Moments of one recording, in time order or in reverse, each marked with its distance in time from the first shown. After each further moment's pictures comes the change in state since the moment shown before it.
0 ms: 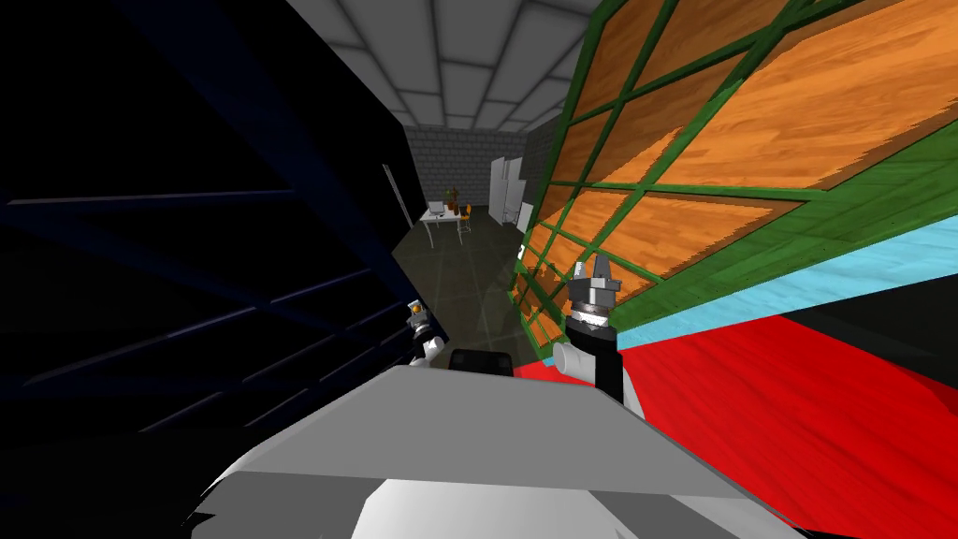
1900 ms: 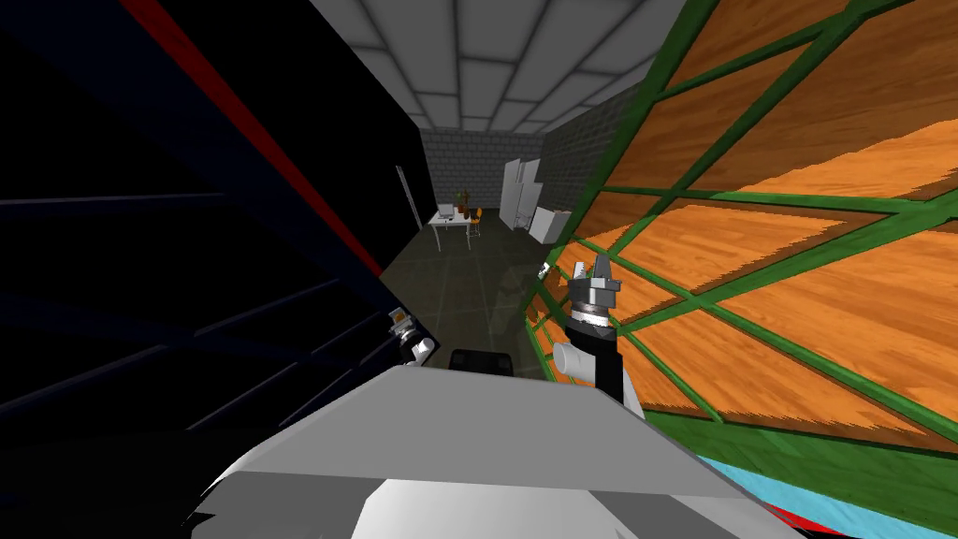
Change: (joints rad) arm 0.021 0.013 0.163 -0.024 0.061 -0.001 -0.023
